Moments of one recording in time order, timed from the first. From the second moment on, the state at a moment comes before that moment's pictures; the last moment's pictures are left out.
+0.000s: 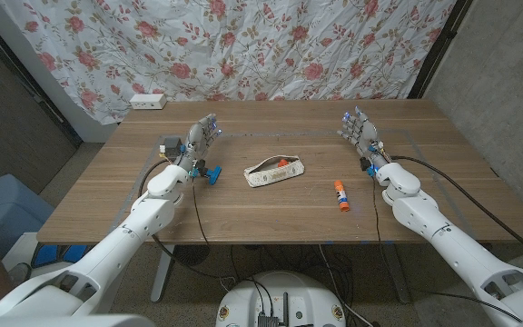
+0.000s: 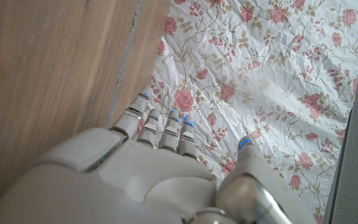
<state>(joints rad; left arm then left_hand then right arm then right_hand) 0.83 0.51 0.38 -1.30 -0.63 -0.29 -0.03 0.06 0.09 0.71 0.05 0.19 0.04 -0.04 0.18 0.17 -0.04 -0.04 0.20 0.17 -0.07 0.00 0.17 0.16 0.05 0.03 0.20 0.17 -0.85 -0.51 -0.36 -1.30 0.63 0.32 0.02 0.18 0.10 0.29 -0.06 0.20 0.23 -0.07 0.19 0.18 0.23 -0.01 0.20 0.18 0.09 0.03 0.22 0.25 0.38 0.09 0.19 0.17</state>
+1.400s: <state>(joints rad) 0.90 0.69 0.42 -1.66 -0.38 -0.05 0.17 0.24 0.09 0.73 -0.18 0.17 0.33 -0.11 0.23 0.17 0.07 -0.09 0.21 0.17 0.01 -0.02 0.18 0.17 0.13 0.02 0.19 0.17 -0.88 -0.51 -0.33 -1.26 0.67 0.41 0.07 0.18 0.10 0.30 -0.06 0.20 0.23 -0.07 0.19 0.18 0.22 -0.01 0.20 0.18 0.09 0.03 0.22 0.24 0.37 0.08 0.19 0.17</state>
